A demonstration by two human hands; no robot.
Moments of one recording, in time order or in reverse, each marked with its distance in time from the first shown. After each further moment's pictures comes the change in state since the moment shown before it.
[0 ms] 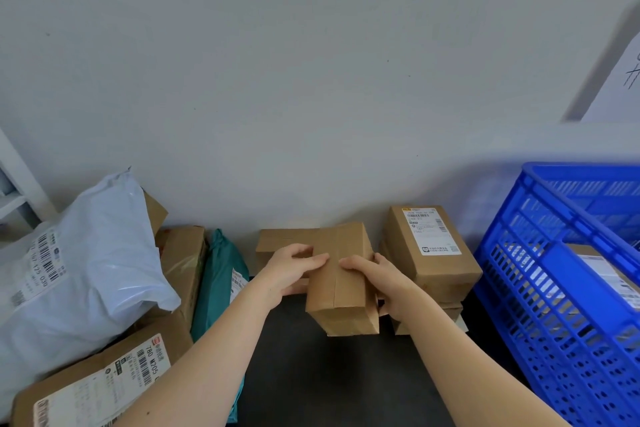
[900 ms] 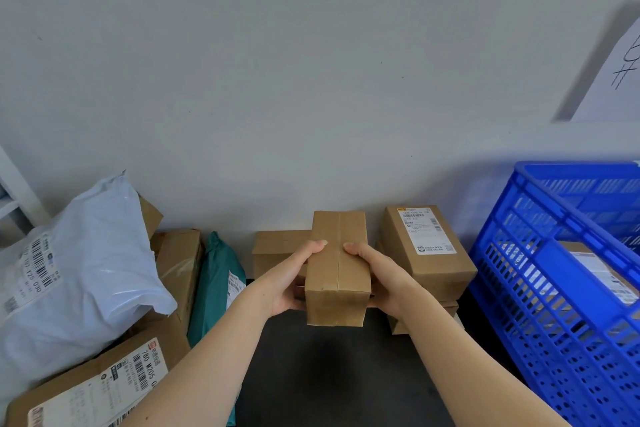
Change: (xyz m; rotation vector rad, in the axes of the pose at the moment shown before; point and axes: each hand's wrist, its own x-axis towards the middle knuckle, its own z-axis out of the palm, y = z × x) left_hand 0.004 -0.005 0.002 -0.191 -0.196 -0.166; right_hand 0.003 -0.002 -0.003 0.262 -0.071 -0.036
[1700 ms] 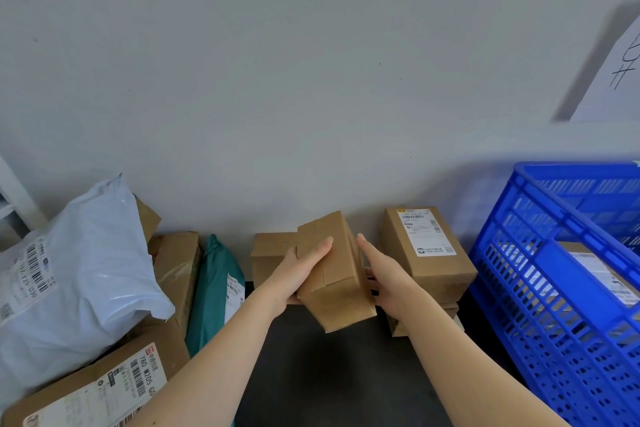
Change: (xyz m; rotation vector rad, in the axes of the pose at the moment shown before) left_hand -0.005 0.006 0.014 0.181 0.163 0.121; right_hand -0.007 -0.008 0.005 -0.021 0.150 0.008
